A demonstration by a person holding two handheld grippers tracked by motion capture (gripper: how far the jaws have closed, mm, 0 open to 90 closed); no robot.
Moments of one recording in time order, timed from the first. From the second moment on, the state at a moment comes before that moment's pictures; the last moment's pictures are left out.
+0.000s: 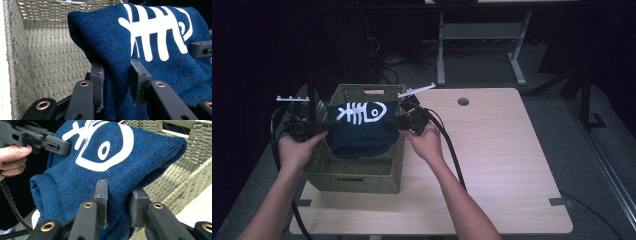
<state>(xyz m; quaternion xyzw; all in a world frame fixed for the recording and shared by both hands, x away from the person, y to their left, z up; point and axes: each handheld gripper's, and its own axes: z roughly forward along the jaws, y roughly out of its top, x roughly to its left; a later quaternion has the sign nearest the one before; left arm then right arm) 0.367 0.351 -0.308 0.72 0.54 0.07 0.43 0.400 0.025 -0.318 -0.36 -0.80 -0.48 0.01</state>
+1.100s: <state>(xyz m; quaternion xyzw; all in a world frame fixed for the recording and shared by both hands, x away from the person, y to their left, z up) 0.376 0.367 -0.331 0.71 0.57 0.08 0.40 0.409 0.056 -0.348 -0.36 -0.82 -0.45 0.02</state>
